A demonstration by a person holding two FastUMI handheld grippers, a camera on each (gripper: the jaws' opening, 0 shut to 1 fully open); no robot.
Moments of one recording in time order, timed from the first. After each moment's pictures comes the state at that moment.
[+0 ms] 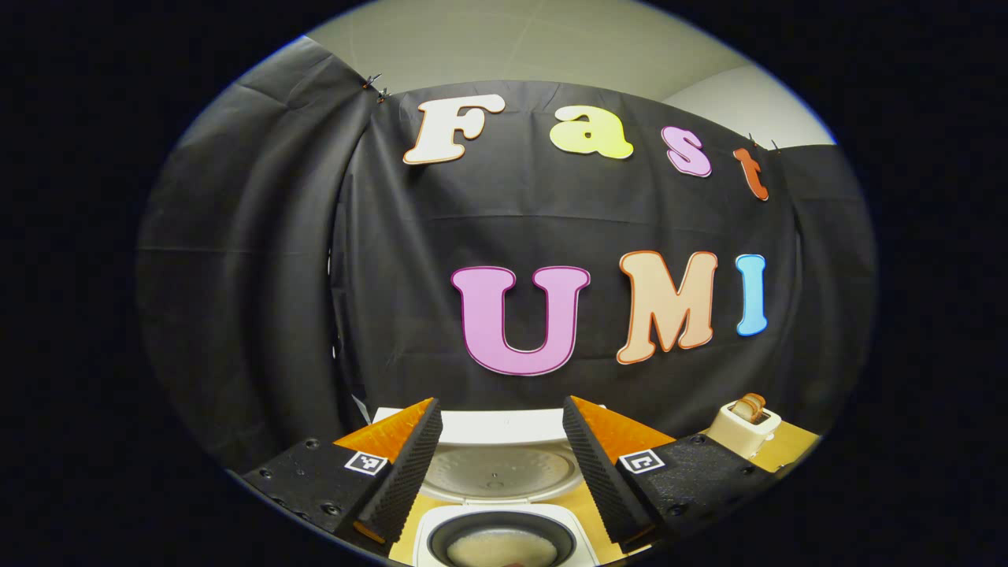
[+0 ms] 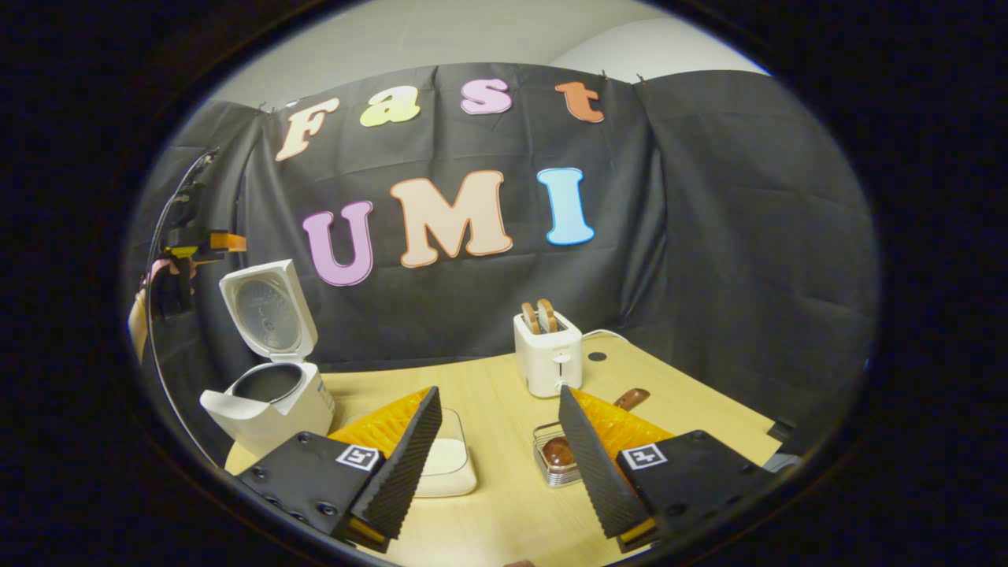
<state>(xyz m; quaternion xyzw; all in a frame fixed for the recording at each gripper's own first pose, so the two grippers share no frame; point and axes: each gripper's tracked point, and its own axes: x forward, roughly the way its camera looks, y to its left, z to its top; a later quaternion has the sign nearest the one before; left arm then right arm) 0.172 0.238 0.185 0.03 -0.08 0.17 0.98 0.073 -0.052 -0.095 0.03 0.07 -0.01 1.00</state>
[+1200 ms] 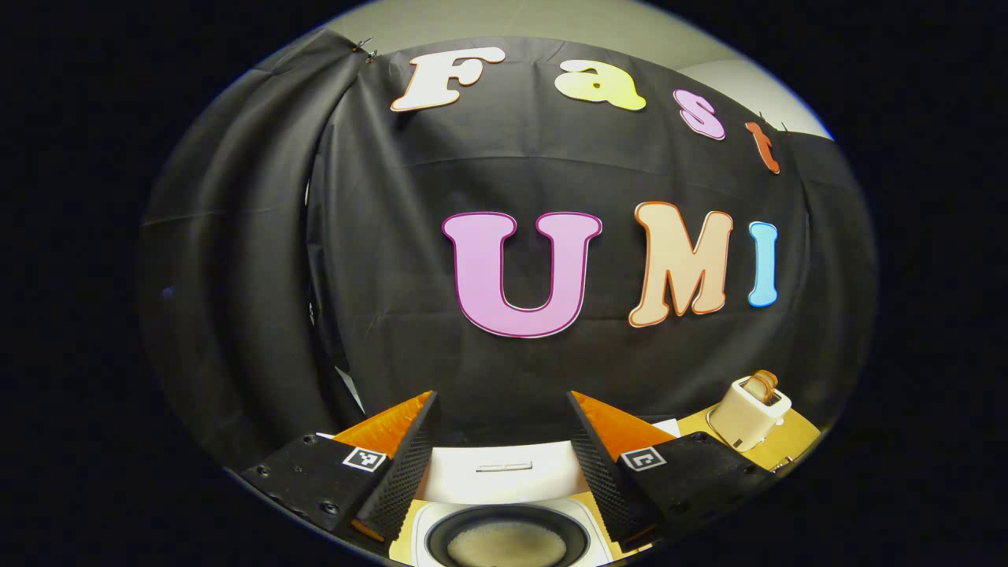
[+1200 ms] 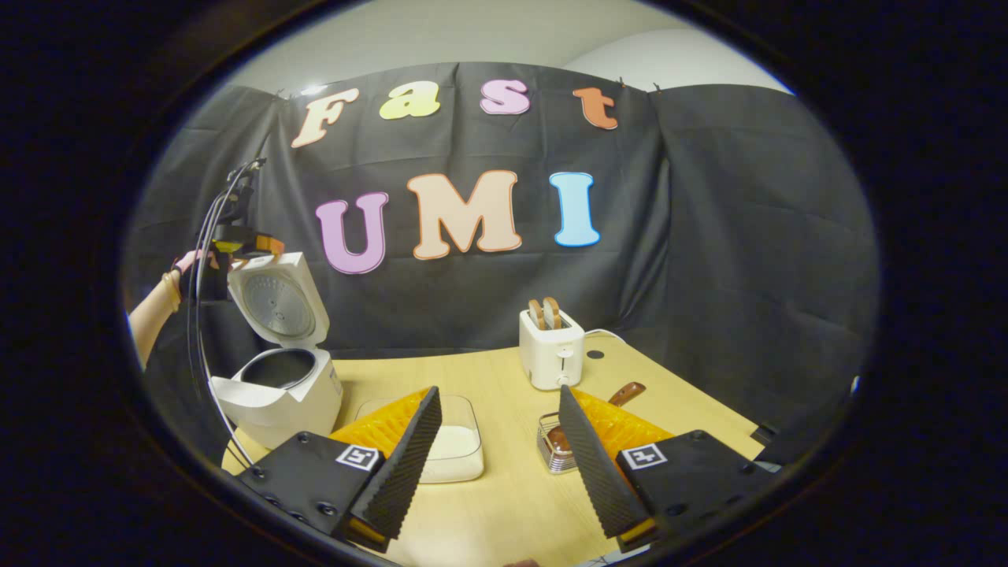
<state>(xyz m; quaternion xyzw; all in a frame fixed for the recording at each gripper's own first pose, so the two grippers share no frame) 0.207 0.258 0.128 0.01 0.00 0.17 0.99 0.035 -0.044 -0.077 -0.01 0.08 0.00 1.00</state>
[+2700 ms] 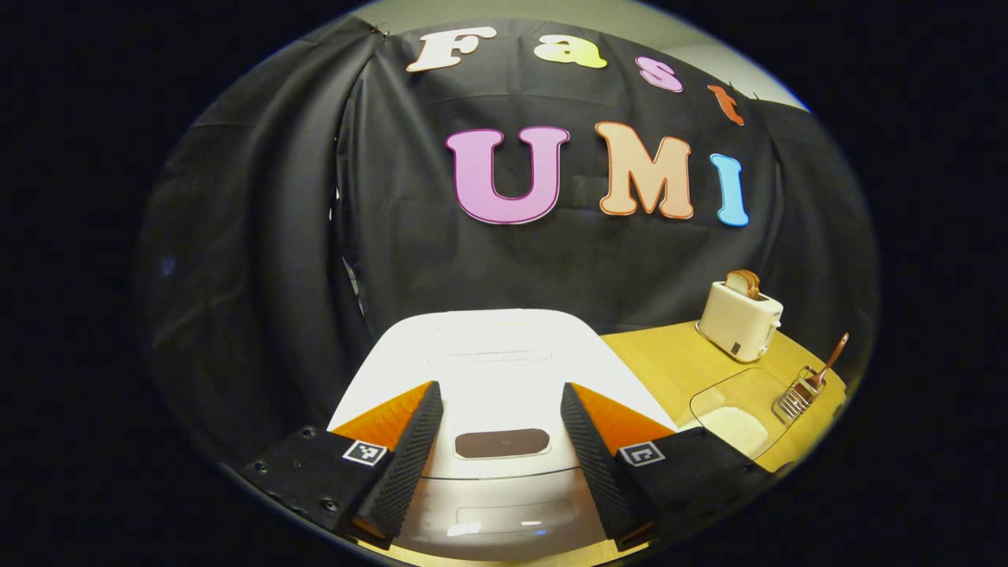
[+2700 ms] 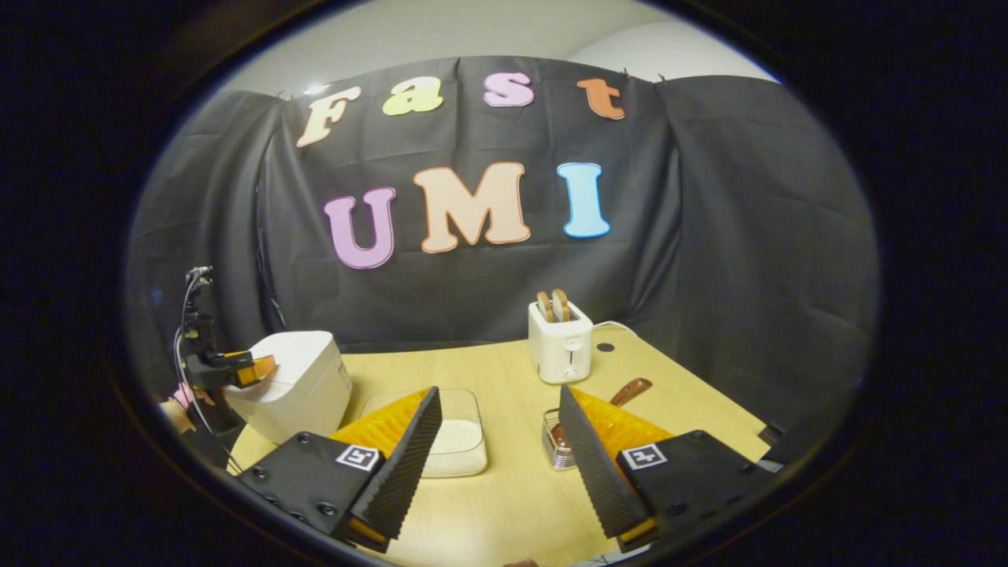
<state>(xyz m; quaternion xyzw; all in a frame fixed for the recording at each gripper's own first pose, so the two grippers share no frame) 0.110 0.210 -0.098 0.01 0.04 0.16 0.99 0.041 -0.050 -0.077 0.00 0.10 0.02 0.99</state>
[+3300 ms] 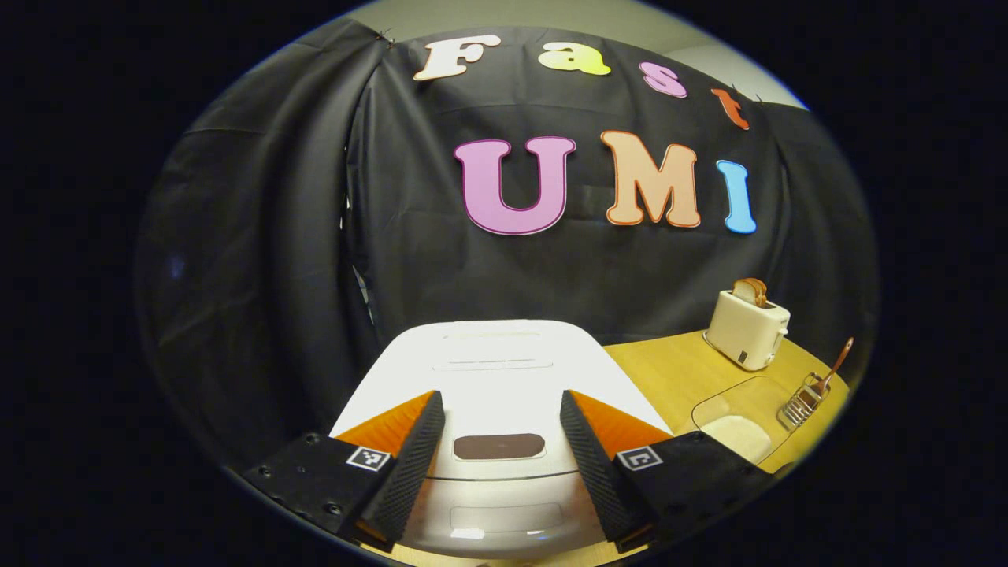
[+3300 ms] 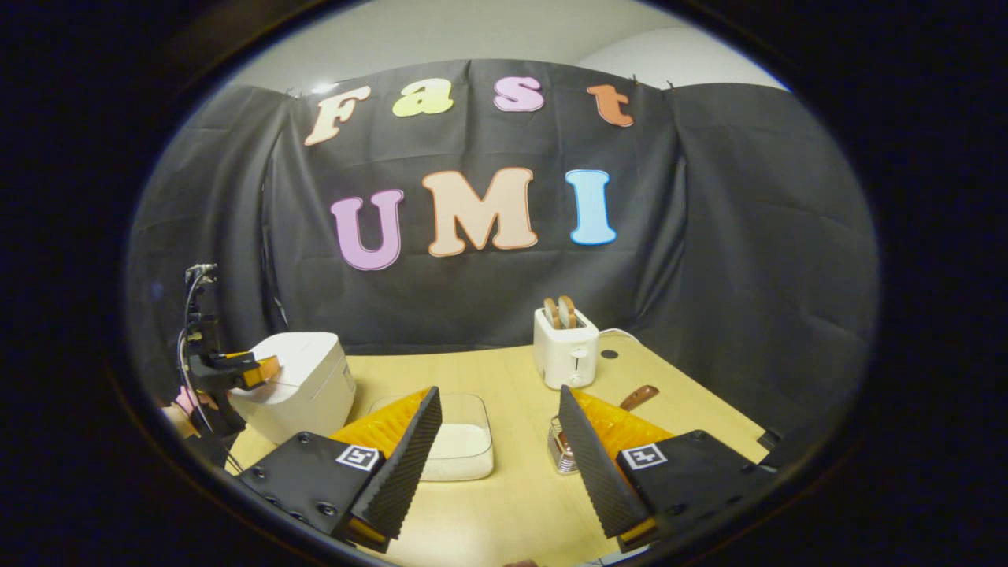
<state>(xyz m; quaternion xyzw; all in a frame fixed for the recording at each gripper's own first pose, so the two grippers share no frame) 0.104 0.208 -0.090 0.00 0.04 0.18 0.98 0.039 -0.029 -0.067 -0.01 0.08 0.03 1.00</state>
